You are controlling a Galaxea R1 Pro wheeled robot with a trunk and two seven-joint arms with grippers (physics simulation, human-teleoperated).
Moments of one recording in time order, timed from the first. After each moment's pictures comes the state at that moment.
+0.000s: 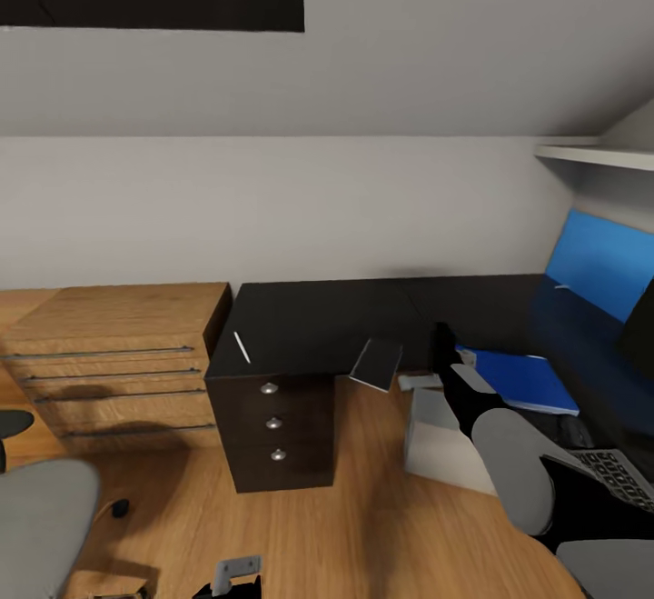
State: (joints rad) left arm -0.53 0.01 -2.05 -0.32 2.05 -0.41 0.33; right arm -1.03 0.03 -0.38 -0.27 -1.24 -0.09 0.12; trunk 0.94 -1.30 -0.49
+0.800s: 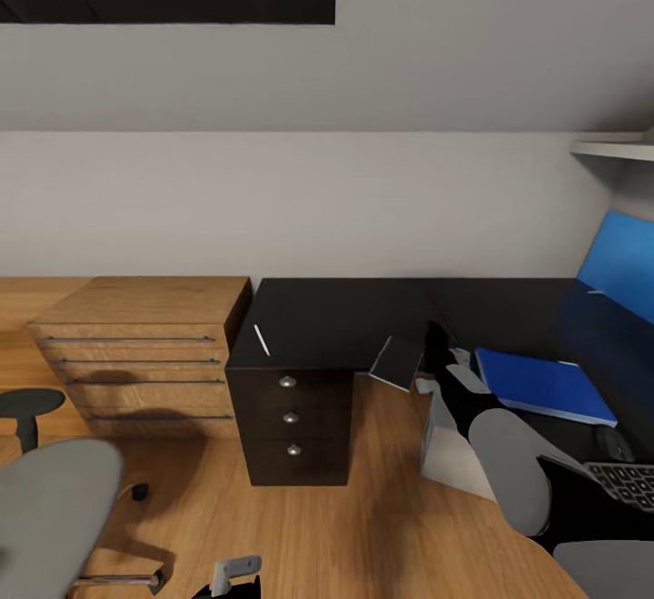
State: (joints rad) left arm -0.53 0.01 -2.05 -0.32 2.07 -0.41 0.34; right arm -1.03 0.04 -0.38 -0.27 -1.18 -0.04 0.12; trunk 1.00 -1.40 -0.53
